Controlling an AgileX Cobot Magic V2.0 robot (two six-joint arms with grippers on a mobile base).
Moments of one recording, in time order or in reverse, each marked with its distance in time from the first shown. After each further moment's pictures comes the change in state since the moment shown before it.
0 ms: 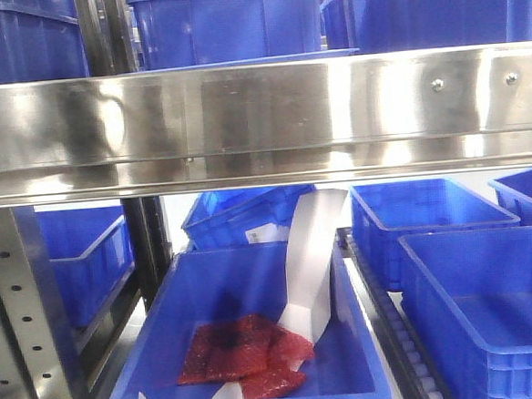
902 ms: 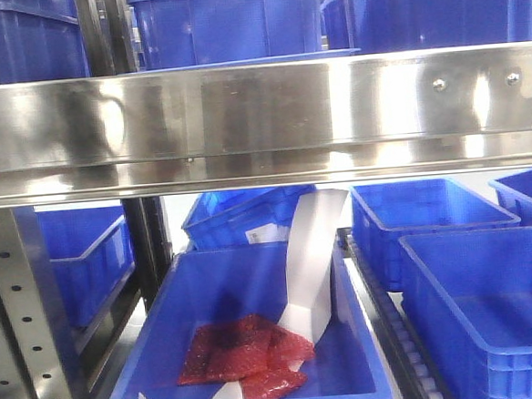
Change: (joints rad) left arm 0.000 0.000 0.002 0.000 -0.002 0.000; right arm -0.550 -0.400 0.453 0.395 -0.114 -0.444
